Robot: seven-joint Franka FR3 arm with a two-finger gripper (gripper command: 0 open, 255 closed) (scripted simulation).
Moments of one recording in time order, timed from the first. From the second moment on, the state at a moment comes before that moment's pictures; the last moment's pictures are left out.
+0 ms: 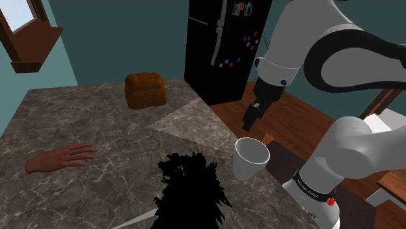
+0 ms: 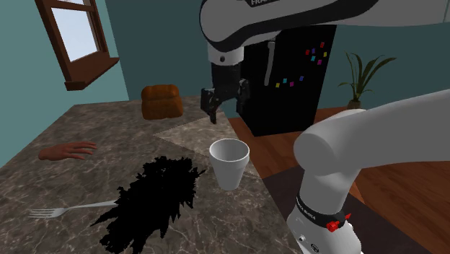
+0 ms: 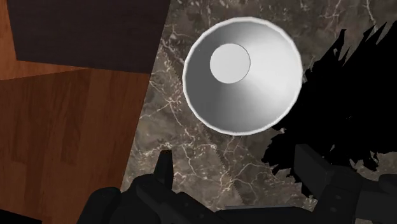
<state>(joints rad) 0.15 -0.97 0.42 -2.68 0.28 1.79 0.21</state>
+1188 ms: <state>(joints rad) 0.26 -0.86 0.72 -2.84 0.48 2.05 0.38</state>
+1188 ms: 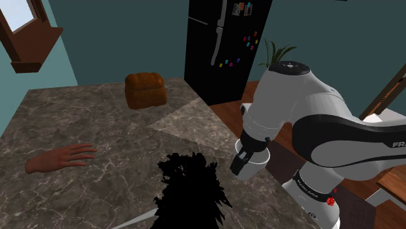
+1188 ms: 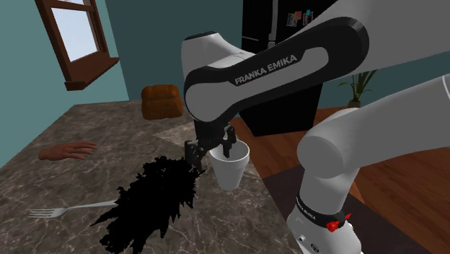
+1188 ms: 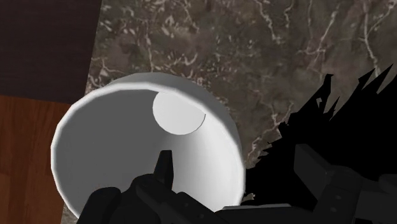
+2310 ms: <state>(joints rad) 0.26 -0.87 0.71 -2.83 0.47 2.03 0.38</state>
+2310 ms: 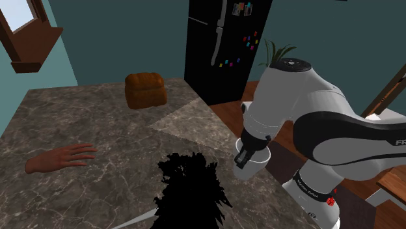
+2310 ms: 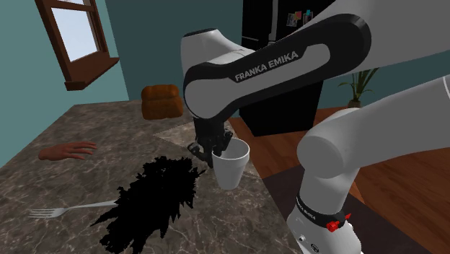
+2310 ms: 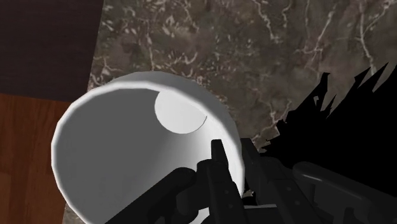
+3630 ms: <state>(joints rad) 0.23 -0.95 0.57 -2.62 0.36 1.74 0.37</state>
